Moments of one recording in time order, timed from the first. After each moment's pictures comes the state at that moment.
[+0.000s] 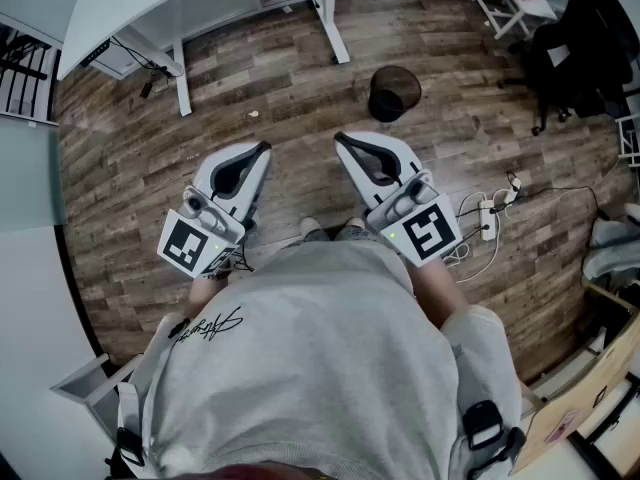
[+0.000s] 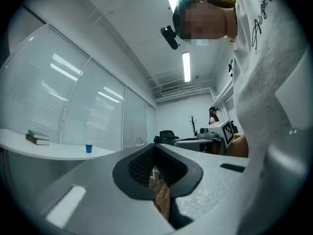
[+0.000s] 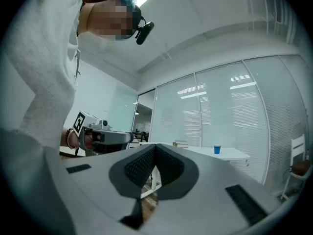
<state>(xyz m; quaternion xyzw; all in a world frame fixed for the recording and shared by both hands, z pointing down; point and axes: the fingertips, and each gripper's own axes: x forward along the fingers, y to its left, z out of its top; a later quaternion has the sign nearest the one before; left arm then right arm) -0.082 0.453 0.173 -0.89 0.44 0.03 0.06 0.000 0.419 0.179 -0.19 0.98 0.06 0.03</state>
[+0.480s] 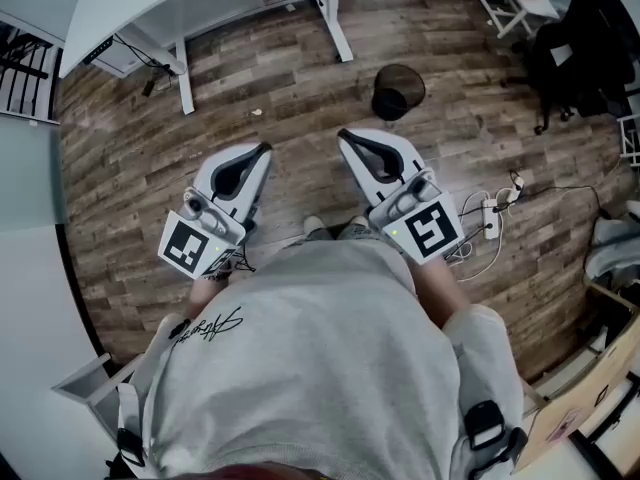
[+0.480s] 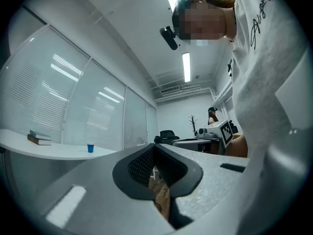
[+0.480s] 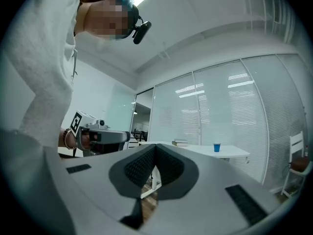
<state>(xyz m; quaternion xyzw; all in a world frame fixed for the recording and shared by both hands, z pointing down) -0.095 0.463 0.177 -0.89 0.44 0.03 0.06 -0.009 0.421 0.184 -0.20 0.98 0.05 0.02</state>
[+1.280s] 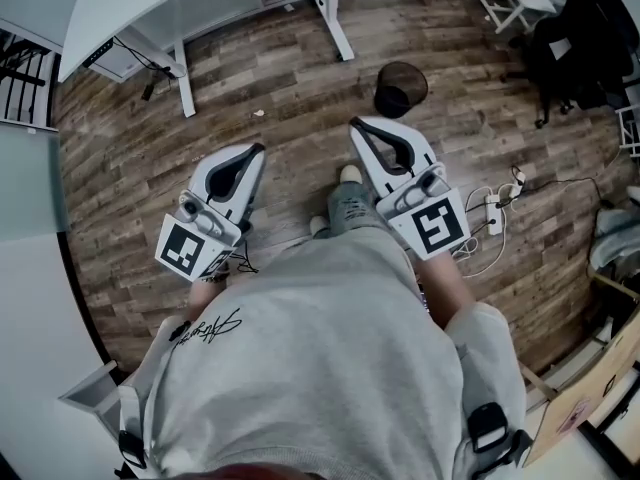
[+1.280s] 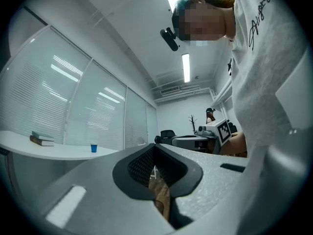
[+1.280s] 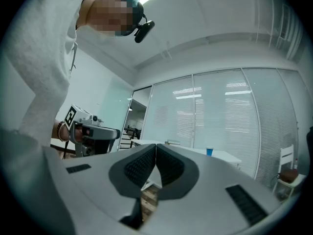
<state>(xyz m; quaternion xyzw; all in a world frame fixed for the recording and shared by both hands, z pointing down) -0.131 0.473 0.182 -0.89 0.44 0.03 0.06 -0.023 0.415 0.181 -0.24 0.97 0.09 0.01</state>
